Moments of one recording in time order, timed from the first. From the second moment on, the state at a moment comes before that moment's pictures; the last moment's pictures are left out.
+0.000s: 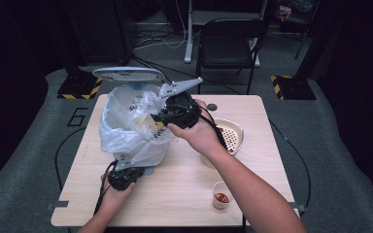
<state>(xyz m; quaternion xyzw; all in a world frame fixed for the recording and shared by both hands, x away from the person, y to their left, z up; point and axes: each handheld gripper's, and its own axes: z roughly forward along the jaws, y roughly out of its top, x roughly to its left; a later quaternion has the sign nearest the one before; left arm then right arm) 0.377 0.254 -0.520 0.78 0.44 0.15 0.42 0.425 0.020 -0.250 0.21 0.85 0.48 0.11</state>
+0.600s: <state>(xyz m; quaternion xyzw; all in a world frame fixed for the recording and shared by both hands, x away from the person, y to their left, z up) 0.378 0.257 -0.518 0.80 0.42 0.15 0.41 0.452 0.058 -0.253 0.20 0.85 0.47 0.12</state>
